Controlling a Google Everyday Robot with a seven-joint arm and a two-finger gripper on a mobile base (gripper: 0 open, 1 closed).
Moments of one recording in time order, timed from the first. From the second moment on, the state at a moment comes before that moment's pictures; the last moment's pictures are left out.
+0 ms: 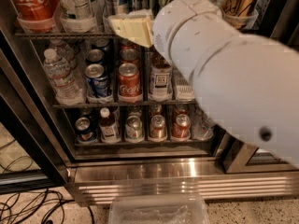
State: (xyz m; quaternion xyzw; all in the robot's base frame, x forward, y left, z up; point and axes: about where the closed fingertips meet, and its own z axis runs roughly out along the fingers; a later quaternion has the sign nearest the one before) arm 0.533 -0.028 1.094 -0.19 0.66 0.02 0.72
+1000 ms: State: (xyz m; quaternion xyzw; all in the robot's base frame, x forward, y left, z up) arm 0.542 -0.050 1.059 -0.15 0.66 -0.01 0.74
